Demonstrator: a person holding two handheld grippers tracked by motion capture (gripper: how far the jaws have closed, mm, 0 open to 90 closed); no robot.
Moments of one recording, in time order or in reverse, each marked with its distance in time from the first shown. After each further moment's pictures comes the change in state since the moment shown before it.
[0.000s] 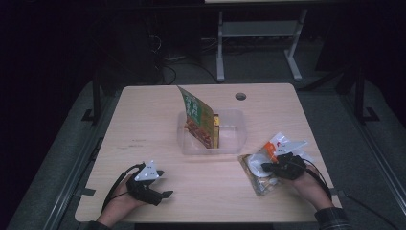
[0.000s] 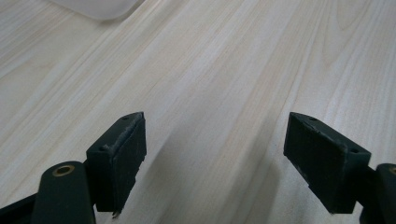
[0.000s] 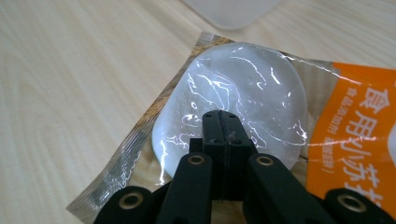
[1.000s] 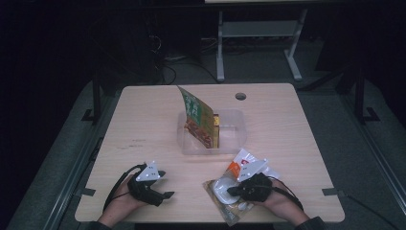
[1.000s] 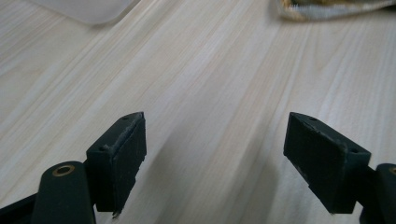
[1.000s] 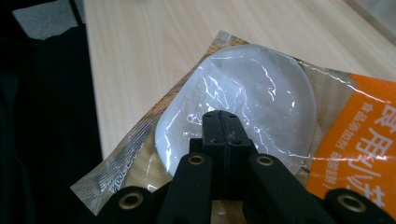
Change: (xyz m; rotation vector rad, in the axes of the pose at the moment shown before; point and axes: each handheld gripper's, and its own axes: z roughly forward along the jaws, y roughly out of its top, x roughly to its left) left arm -0.004 0.003 0.002 -0.017 -0.025 -0.005; right arm 0.100 0.027 0.038 0.032 0.253 -0.238
